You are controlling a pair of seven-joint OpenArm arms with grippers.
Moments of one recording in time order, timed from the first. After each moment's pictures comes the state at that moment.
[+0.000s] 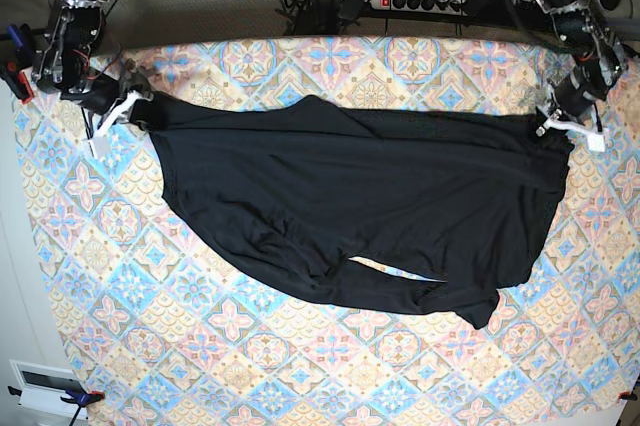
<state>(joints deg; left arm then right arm) 8.4 -20.0 -39.6 69.3 -55.0 -19.8 55.4 -10.5 22.0 26.5 75.3 54.4 41.3 -60.9</state>
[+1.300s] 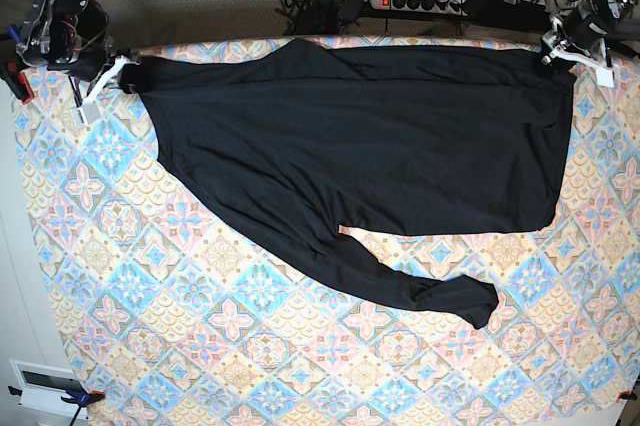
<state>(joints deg) 27.8 -16.7 -46.0 85.2 -55.8 -19.1 60.0 -19.7 23.0 31.6 80.9 54.6 41.5 -64.9</state>
